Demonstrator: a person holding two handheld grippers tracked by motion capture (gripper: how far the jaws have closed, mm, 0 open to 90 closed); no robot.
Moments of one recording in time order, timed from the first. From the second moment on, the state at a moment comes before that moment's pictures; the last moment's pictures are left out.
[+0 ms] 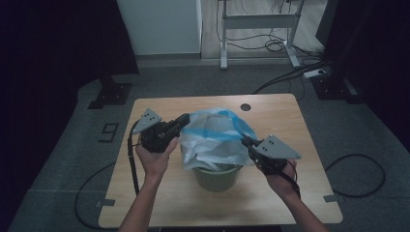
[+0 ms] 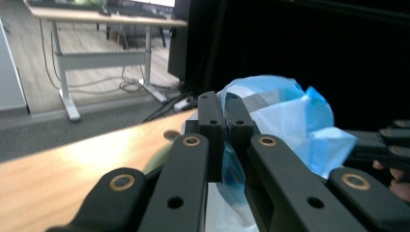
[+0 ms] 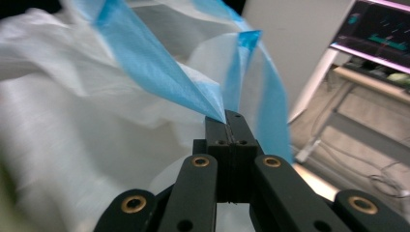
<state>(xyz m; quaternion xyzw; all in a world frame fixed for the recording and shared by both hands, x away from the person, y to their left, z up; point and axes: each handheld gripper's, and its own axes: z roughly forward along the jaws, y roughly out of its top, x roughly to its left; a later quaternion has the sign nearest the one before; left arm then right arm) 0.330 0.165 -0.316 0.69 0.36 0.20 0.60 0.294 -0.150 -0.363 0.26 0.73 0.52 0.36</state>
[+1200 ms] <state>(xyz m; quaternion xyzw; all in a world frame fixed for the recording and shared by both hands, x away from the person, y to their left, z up) 0.251 0.195 -0.416 0.70 0.34 0.12 0.61 0.213 -0.161 -0.432 0.25 0.74 0.57 0.26</state>
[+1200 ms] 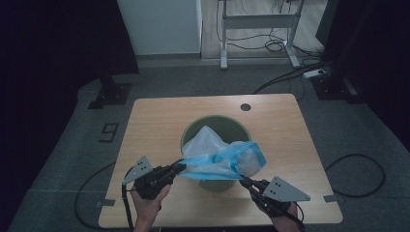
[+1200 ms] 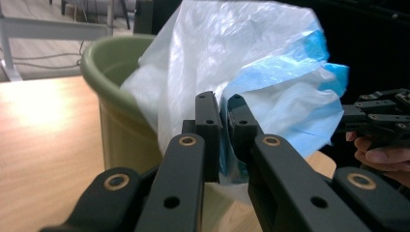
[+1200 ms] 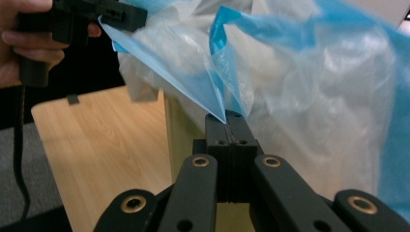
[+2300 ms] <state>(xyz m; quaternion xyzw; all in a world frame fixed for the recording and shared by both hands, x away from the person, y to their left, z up) 0.248 0.139 -0.356 0.79 0.28 0.21 0.51 0.233 -0.160 -0.448 0.28 0.76 0.53 0.26</state>
